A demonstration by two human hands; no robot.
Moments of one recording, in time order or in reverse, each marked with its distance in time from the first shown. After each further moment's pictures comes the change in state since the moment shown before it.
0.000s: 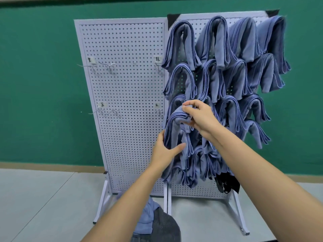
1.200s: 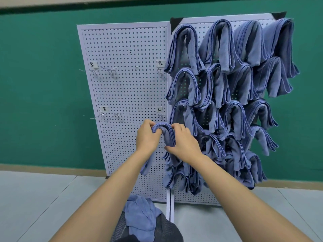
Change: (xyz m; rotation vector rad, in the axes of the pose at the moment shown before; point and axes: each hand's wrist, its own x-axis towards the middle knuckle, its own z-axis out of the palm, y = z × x) left_hand 0.050 0.038 -0.046 0.338 0.298 0.127; right_hand 0.013 0.083 0.030 -1.145 -0.076 -0.391
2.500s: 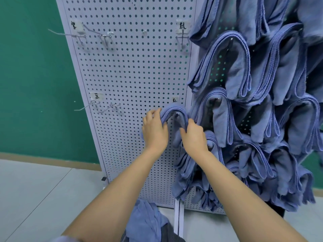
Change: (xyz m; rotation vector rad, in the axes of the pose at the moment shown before) left_hand 0.131 -0.113 0.082 0.288 0.109 0.123; right_hand 0.120 0.033 0.111 0.101 0.017 0.364
